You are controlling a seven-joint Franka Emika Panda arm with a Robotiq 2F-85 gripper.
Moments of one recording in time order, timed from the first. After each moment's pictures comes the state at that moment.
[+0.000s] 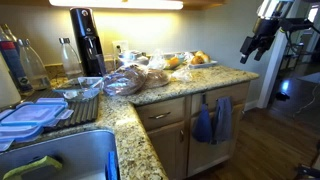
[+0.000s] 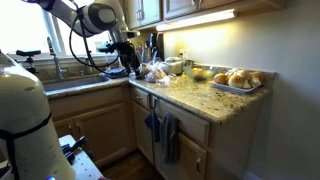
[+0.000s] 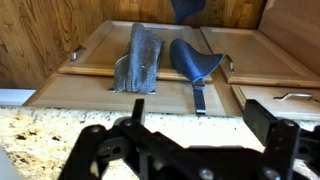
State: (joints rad) arm 0.01 -0.56 0.17 -2.62 0.00 2.33 0.32
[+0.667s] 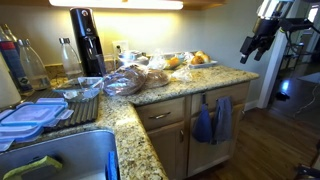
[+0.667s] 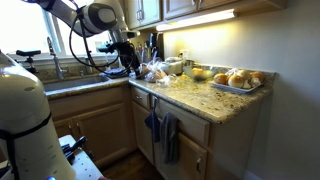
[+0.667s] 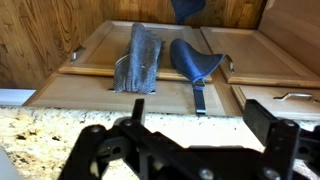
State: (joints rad) arm 0.01 -0.56 0.17 -2.62 0.00 2.33 0.32
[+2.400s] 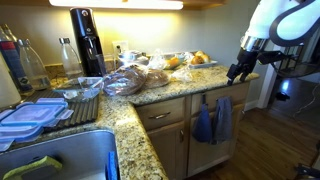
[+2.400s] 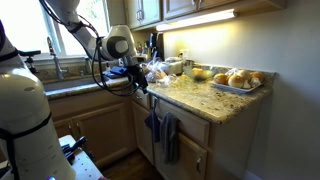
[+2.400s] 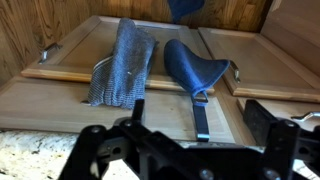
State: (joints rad) arm 0.01 -0.24 0.16 -2.66 -0.07 2.69 0.32
